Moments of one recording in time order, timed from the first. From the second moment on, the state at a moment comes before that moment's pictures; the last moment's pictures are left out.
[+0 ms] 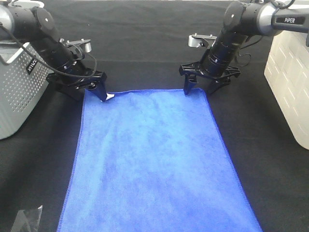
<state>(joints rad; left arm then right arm) -0.18 2.43 -1.89 -0.36 0.87 0.26 0.21 2.50 -2.02 0.21 0.91 -0.09</state>
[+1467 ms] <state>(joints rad) -0.28 2.46 -2.07 -0.23 0.76 0.27 0.26 2.41 -2.01 0.07 0.73 -0.12</state>
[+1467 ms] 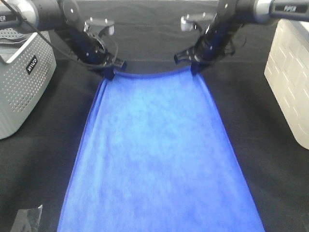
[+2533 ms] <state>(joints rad) -0.28 2.47 -2.12 -0.20 0.29 0.31 0.26 2.37 -2.00 -0.03 0.20 -0.17</state>
